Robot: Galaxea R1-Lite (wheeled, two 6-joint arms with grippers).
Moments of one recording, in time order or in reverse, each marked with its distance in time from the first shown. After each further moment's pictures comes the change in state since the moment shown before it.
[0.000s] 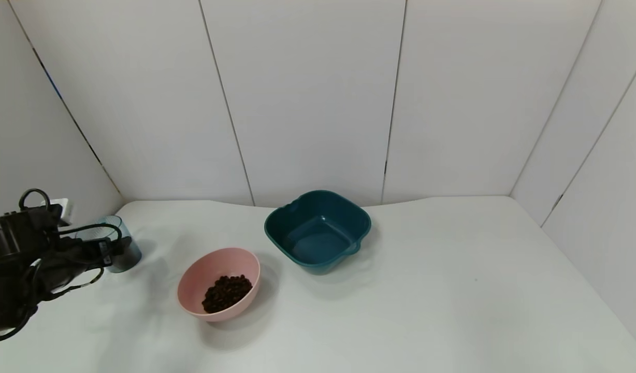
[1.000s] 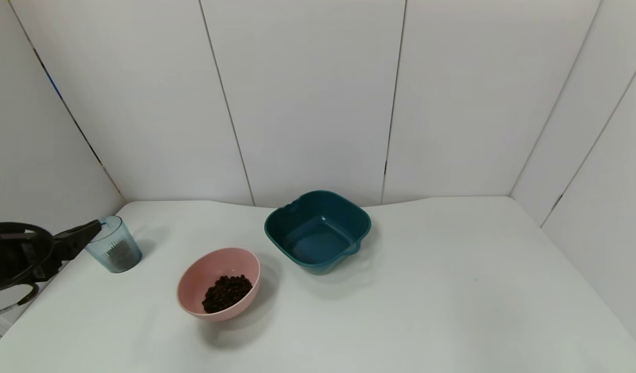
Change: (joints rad) left arm -0.144 -0.784 0.193 0.419 -0.071 -0.005; right arm 0.000 0.000 0.000 0.000 0.000 0.000
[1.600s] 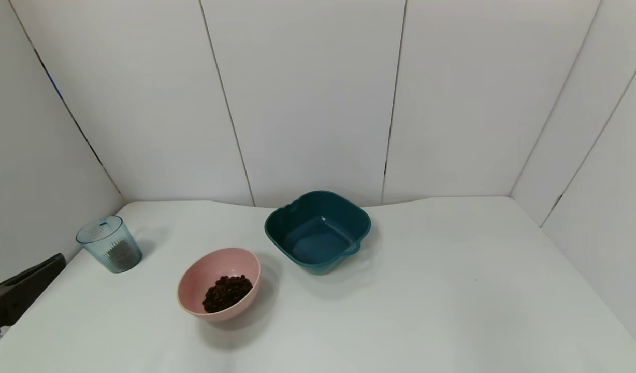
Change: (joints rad) left arm -0.004 -0.368 0.052 0.222 -0.121 0.000; right arm 0.000 0.000 0.000 0.000 0.000 0.000
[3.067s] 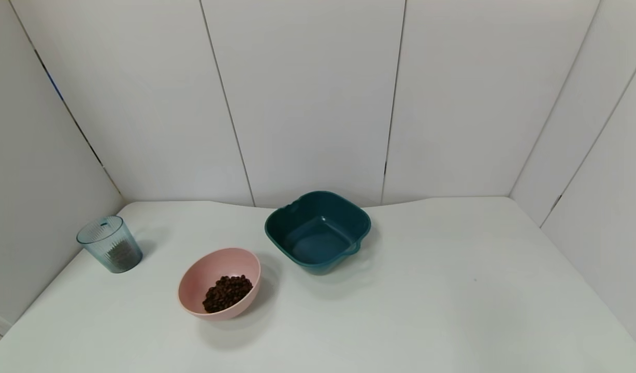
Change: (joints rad) left arm -0.251 -0.643 -0.012 0.521 -0.066 0.036; right arm 0.000 0.000 0.000 0.000 0.000 0.000
